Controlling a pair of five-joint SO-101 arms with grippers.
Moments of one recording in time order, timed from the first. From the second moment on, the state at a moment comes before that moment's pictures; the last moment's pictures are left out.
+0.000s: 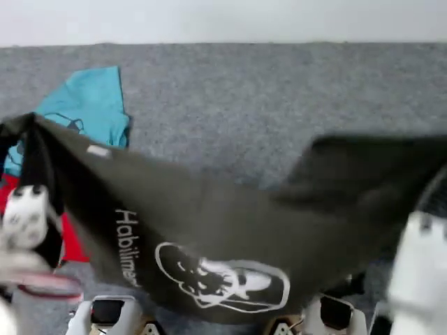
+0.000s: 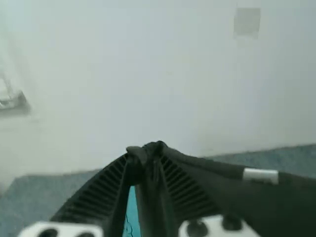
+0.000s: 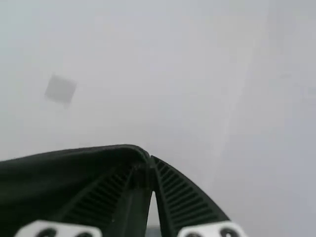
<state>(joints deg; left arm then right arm) -4.3 -42.8 -34.7 99.2 -0.2 15.9 -45.1 -45.2 84.5 15.2</state>
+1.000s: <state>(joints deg) -5.7 7.2 -13.8 55.9 -0.2 0.8 17.8 -44.9 60.0 17.0</state>
